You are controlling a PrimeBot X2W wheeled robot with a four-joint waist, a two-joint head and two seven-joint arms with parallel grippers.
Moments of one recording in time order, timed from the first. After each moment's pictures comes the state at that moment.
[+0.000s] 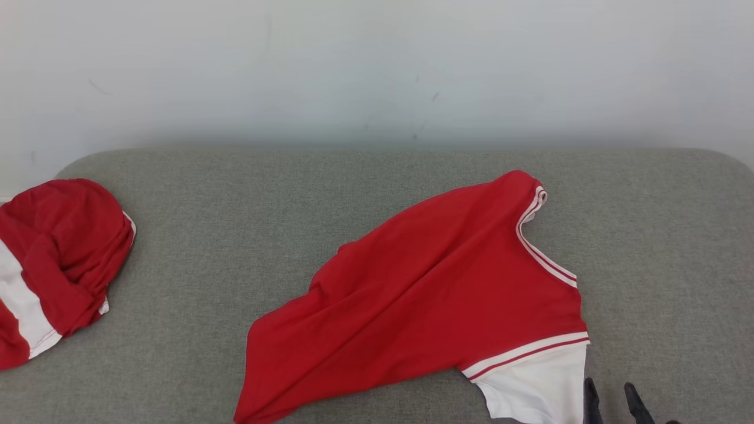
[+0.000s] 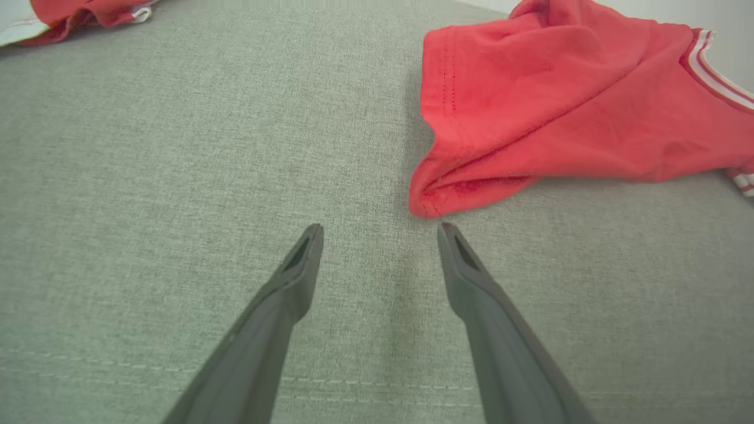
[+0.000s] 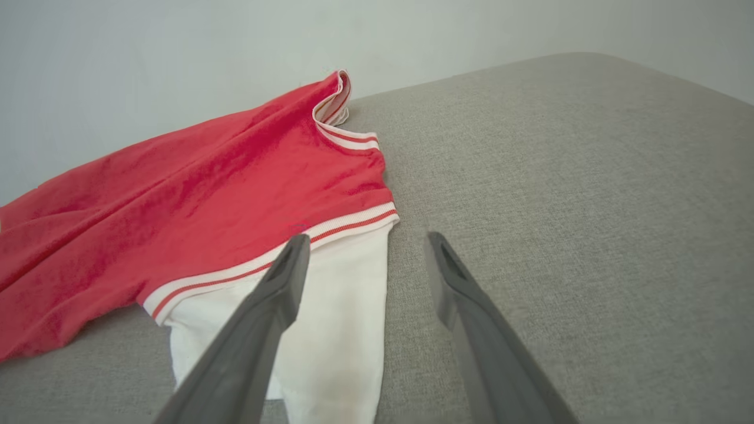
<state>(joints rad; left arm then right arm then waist) 0.13 0.13 -0.11 0.43 -0.32 -0.13 -0.26 0.11 -0.06 -0.11 0.30 0.25 0.13 -0.26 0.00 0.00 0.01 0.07</state>
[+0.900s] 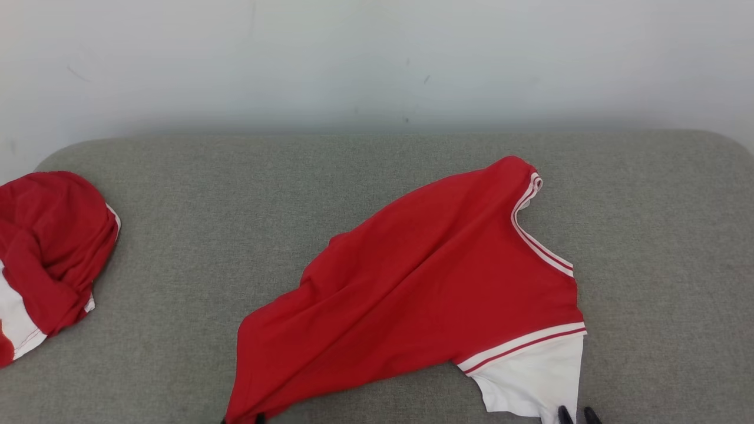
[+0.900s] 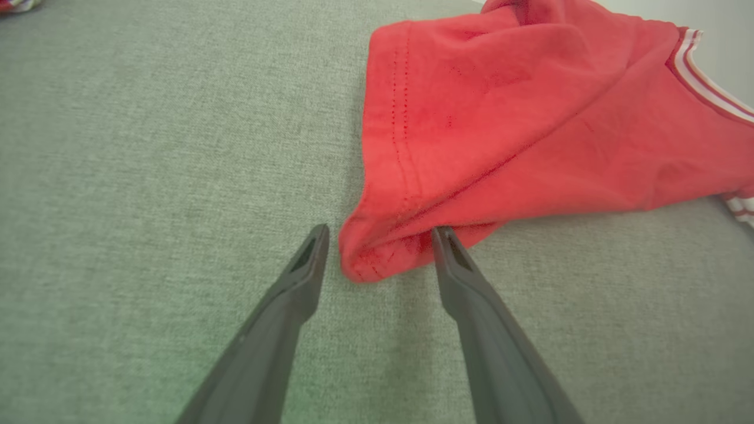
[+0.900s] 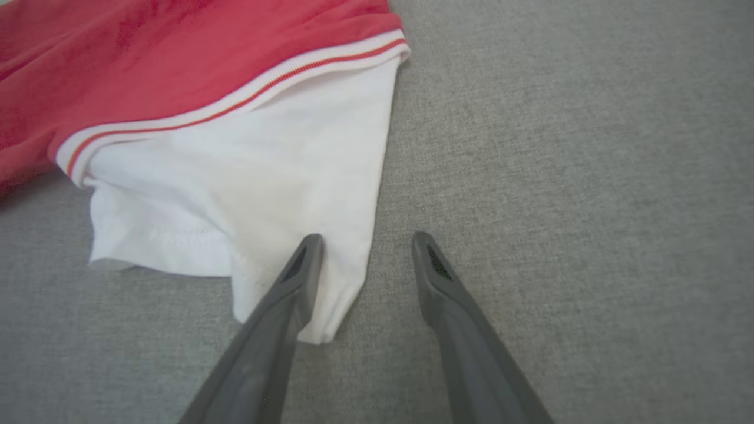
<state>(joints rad) -0.03 0.10 -0.17 0.57 -0.36 -0.13 -0.26 0.00 -0.09 0.02 0.63 0.26 0.13 -0.26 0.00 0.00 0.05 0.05</state>
